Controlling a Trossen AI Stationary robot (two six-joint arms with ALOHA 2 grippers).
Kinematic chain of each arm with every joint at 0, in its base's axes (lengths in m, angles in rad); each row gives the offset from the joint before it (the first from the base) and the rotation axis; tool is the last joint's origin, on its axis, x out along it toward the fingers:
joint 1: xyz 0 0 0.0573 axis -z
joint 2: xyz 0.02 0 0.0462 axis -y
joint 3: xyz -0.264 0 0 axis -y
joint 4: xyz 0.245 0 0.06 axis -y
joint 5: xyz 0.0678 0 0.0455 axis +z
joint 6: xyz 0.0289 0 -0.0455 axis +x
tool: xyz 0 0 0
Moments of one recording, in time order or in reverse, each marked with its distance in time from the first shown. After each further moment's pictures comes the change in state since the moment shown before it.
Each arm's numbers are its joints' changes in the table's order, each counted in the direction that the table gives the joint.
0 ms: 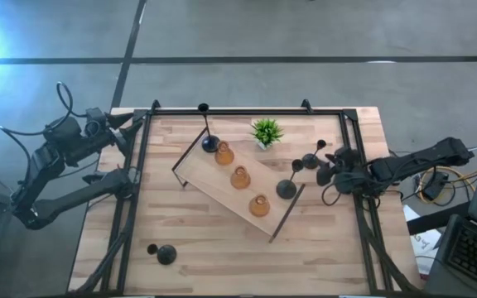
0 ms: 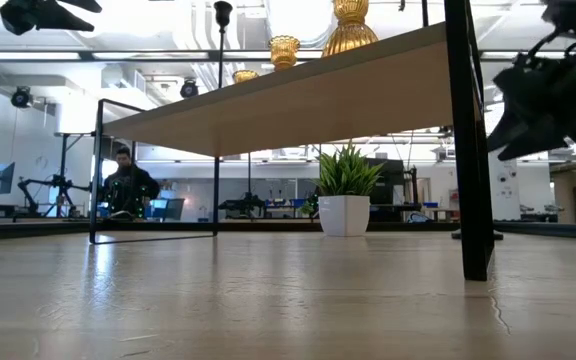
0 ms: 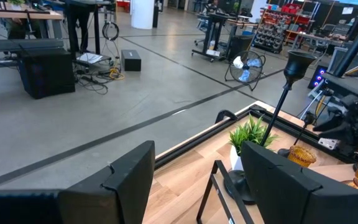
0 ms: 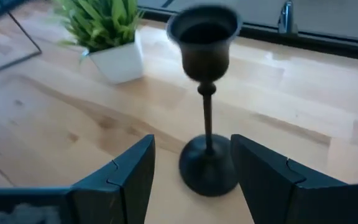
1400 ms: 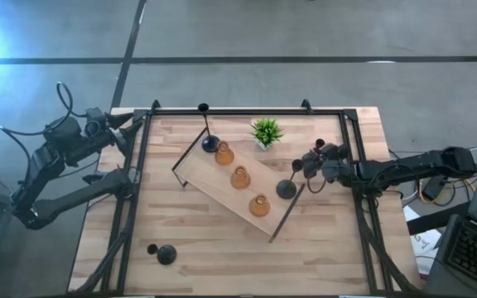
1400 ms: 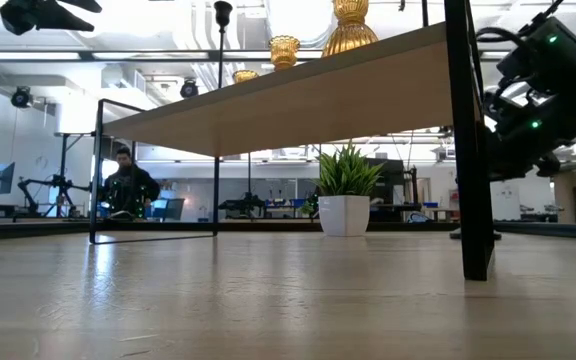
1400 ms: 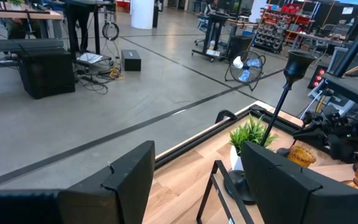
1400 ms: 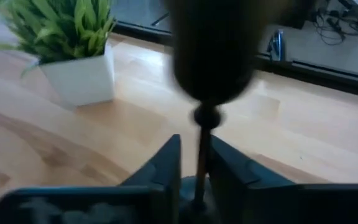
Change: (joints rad) left arm 0.000 0.000 0.000 0.000 0.000 0.000; right arm 0.304 -0.222 -0.216 0.731 0.025 -0.473
